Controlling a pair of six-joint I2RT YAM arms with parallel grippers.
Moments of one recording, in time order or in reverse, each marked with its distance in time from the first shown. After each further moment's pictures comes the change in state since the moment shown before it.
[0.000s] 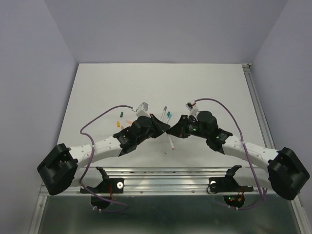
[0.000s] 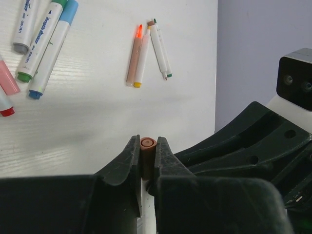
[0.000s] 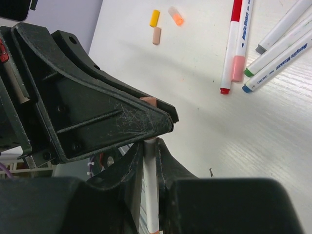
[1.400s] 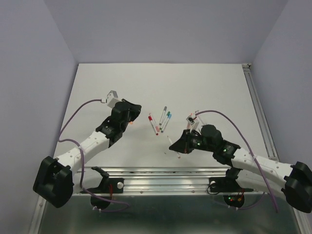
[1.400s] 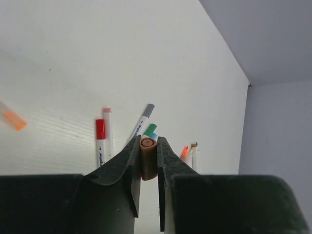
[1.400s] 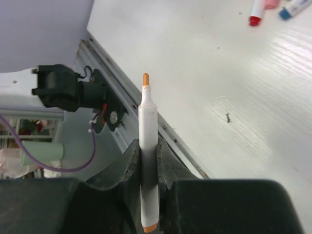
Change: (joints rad) left arm 0.357 -0.107 0.045 -0.143 -0.159 0.061; right arm 0.136 -0.238 -0.152 -0.094 -0.047 0.013
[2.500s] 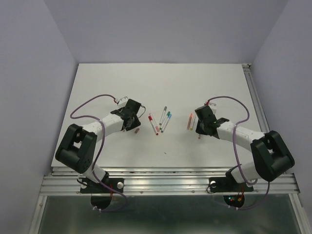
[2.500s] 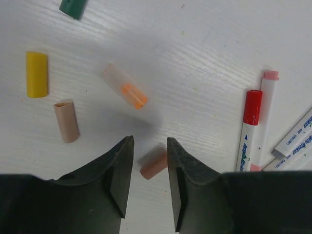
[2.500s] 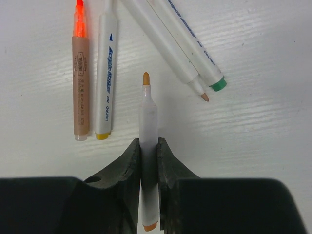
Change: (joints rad) left arm 0.048 0.404 0.187 -0.433 0.021 0.267; right arm -0.343 0.460 0.289 -0.475 0.688 -0.173
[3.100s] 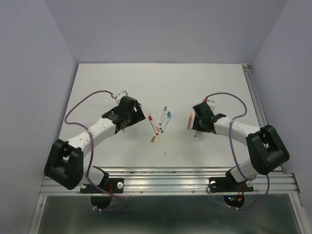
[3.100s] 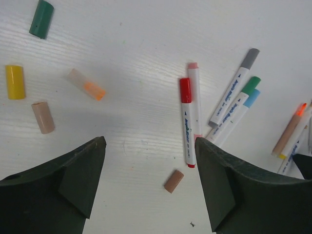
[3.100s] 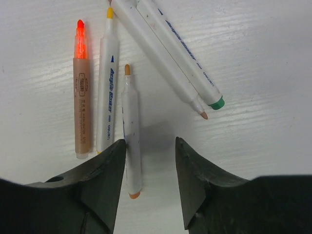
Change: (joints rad) left arm 0.000 -0.168 -0.002 0.011 0.087 0.037; right arm -0.012 0.097 0.091 -0.031 0.035 -0.026
